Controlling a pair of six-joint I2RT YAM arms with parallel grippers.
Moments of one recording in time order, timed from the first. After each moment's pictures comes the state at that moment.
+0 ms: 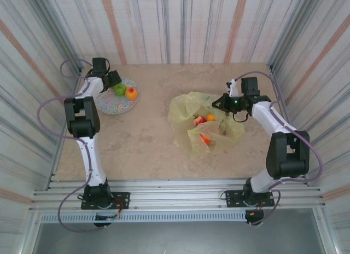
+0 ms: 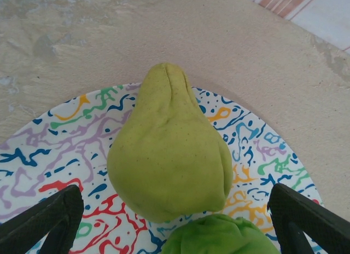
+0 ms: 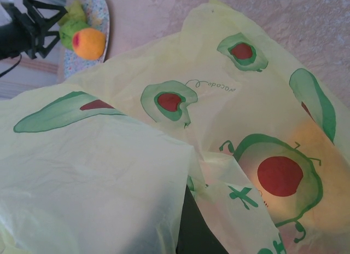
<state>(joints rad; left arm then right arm) 0.08 2.30 1.89 -0.44 -0.03 -0.37 0.08 1.56 1.11 -0.44 -0.68 0.36</state>
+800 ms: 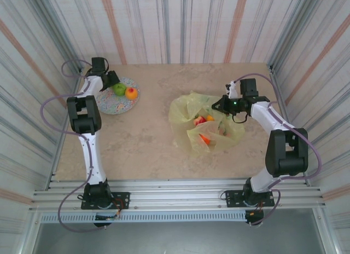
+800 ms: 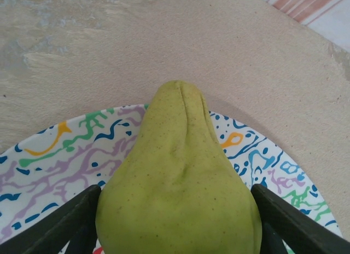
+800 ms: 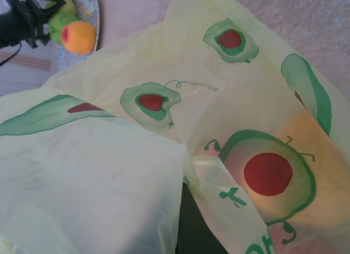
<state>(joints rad) 0.10 2.43 2.05 -0.49 0.03 -0.38 0.08 1.58 1.10 -0.44 -0.68 0.36</state>
